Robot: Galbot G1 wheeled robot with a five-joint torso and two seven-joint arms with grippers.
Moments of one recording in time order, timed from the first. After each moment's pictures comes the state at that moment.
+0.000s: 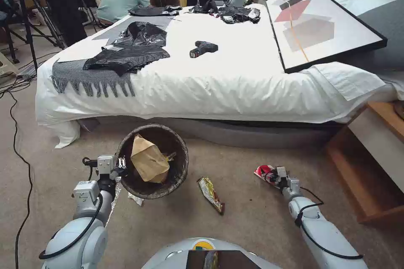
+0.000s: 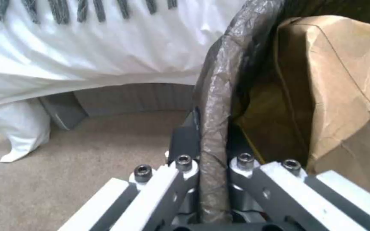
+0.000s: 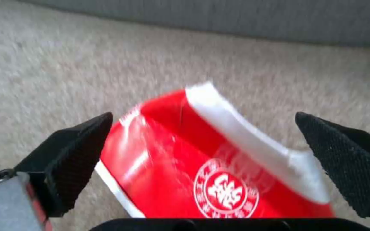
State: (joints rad) left arm 1.74 -1.36 -0.70 -2.40 -0.25 0.42 -0.13; right arm -1.12 1.10 0.43 1.03 0.36 0.08 -0.15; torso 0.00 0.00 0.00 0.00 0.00
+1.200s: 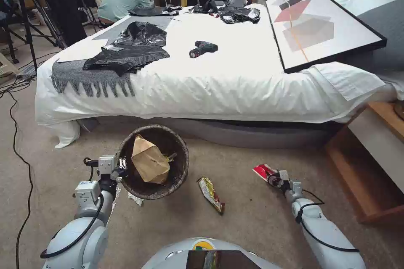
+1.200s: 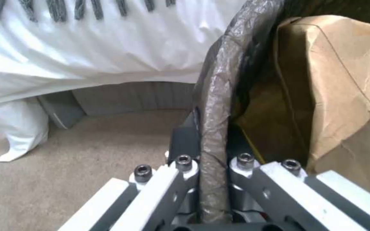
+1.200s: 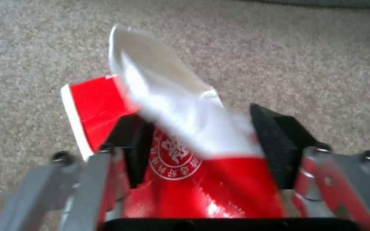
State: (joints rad) left arm 1.74 -1.35 -0.69 -2.39 -0.25 0.42 -0.13; right arm -1.06 1.11 0.45 0.89 0.34 0.11 -0.21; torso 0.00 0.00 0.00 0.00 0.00
